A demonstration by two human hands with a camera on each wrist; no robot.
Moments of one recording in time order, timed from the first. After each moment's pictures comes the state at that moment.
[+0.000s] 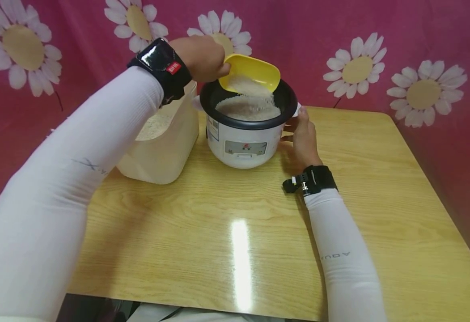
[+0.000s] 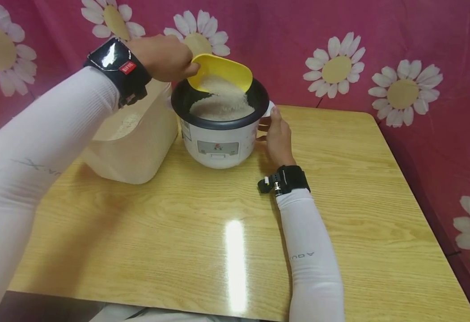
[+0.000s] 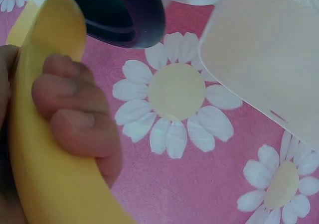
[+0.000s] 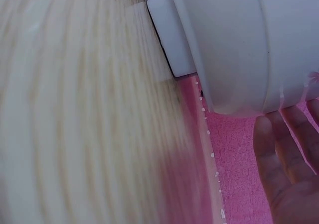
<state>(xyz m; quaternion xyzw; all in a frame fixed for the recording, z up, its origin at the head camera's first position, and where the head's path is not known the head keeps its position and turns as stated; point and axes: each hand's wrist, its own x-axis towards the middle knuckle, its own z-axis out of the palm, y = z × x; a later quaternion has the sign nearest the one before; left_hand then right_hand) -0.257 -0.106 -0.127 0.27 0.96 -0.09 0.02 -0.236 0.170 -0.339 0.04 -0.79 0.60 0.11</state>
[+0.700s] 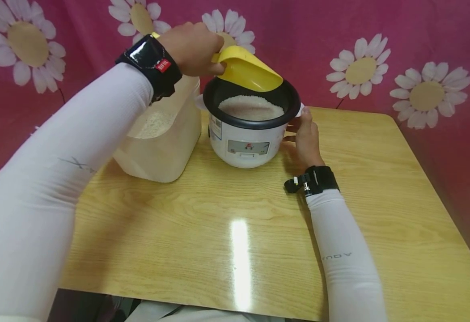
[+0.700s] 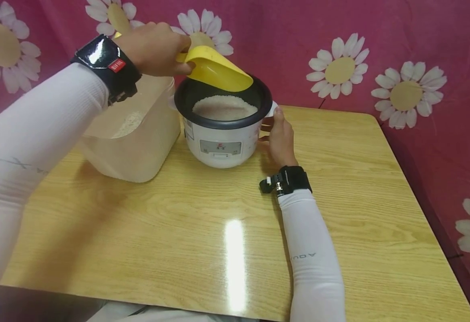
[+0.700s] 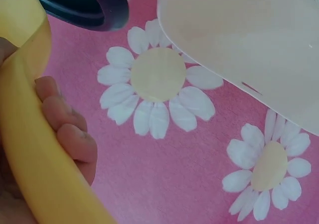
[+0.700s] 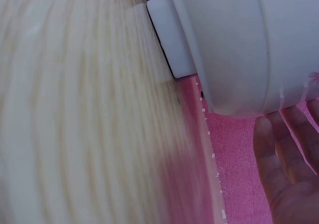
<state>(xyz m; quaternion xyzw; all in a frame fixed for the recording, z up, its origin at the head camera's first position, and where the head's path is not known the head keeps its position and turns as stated) -0.244 -0.122 -0.127 0.26 0.96 -0.05 -0.07 -0.238 0.174 -0.341 0.05 -0.78 0.61 0.12</state>
